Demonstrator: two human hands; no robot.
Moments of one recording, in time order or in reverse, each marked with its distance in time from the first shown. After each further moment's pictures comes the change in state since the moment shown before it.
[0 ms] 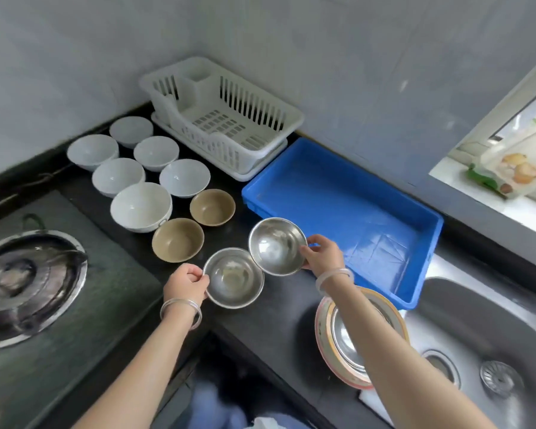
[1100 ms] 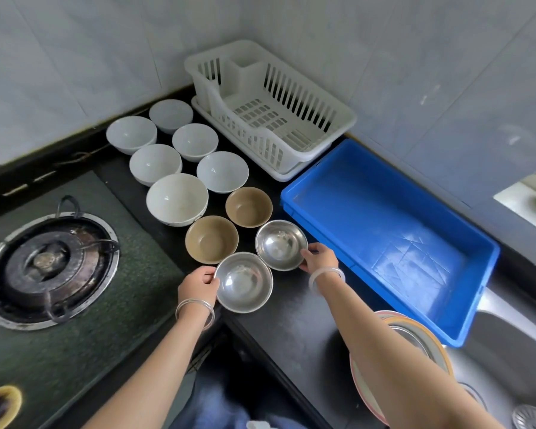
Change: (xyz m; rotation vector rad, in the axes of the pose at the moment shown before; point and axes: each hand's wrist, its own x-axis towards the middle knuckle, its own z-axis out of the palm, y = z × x) left_hand 0.047 -0.026 -0.017 0.081 0.005 -0.051; right_hand 0.052 0.003 0.091 0.052 -0.063 0.255
